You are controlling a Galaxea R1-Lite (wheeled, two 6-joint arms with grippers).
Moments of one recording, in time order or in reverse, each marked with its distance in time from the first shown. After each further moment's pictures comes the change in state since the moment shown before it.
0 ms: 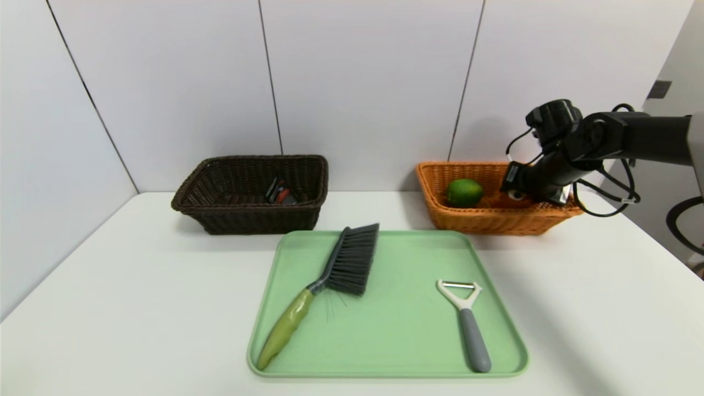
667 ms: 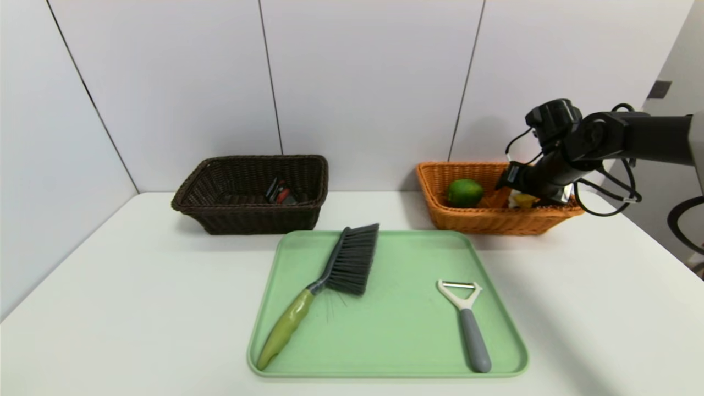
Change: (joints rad) left arm 0.000 -0.043 0.005 0.002 0.005 0.001; right arm 0.004 -0.010 0.011 -0.001 -0.035 -0.007
